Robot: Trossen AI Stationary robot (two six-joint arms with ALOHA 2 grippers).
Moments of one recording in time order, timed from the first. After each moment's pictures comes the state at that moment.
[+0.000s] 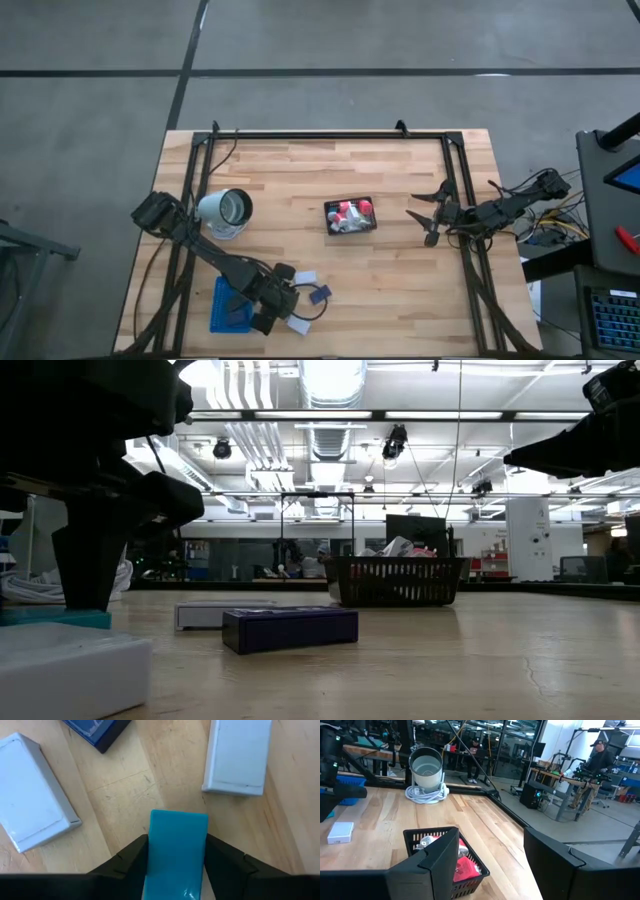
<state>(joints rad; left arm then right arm) -0.59 1.88 1.08 -0.43 0.00 -0.22 0.46 0.08 0.01 0.06 0.81 -0.16</state>
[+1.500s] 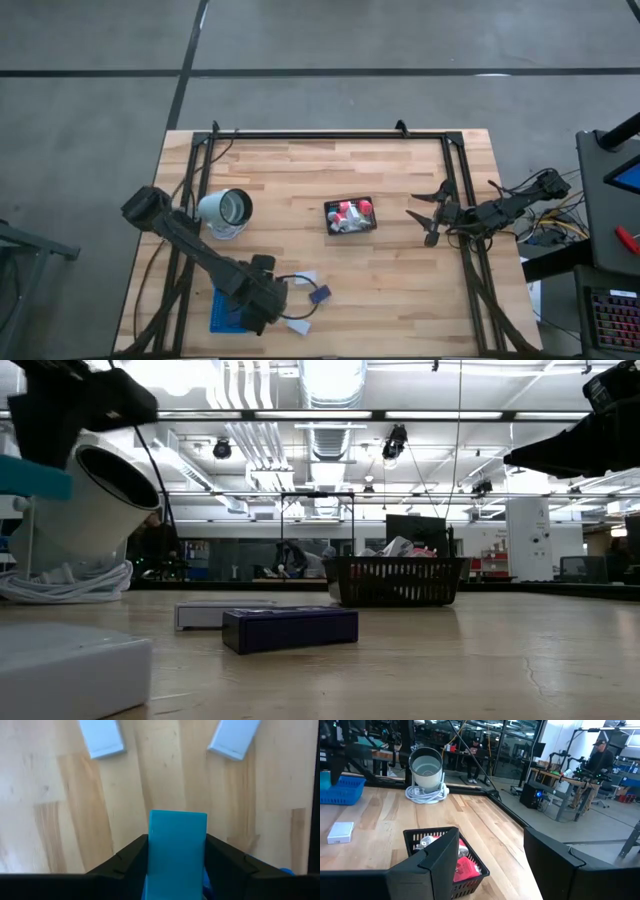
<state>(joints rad) -0.63 1.79 1.35 -1.01 -0.04 -0.50 0.46 0.08 0.01 0.06 0.81 -0.16</state>
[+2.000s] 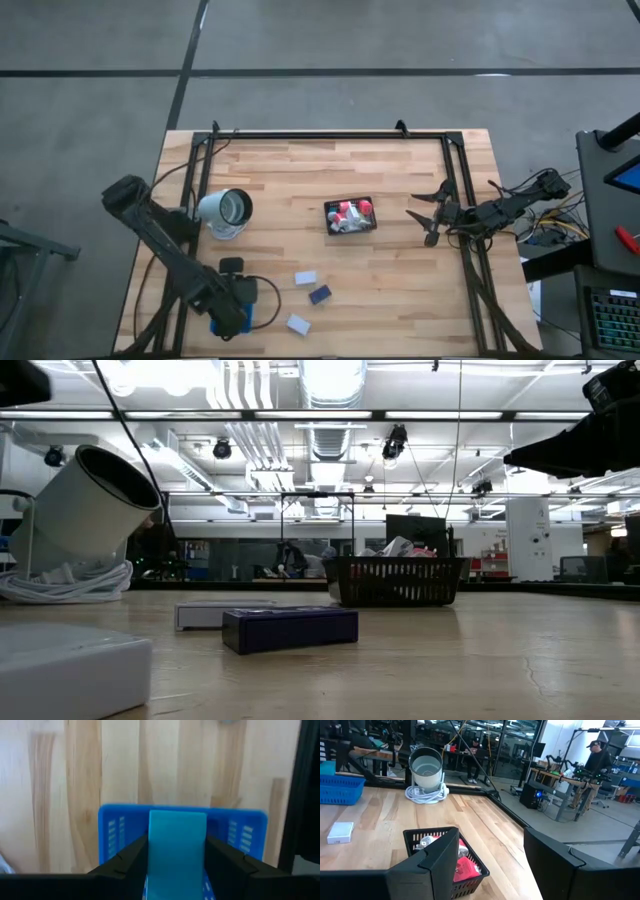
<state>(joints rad) -0.80 1.60 1.19 -1.02 -0.11 -0.84 0.46 0.08 0.01 0.06 0.81 -0.16</state>
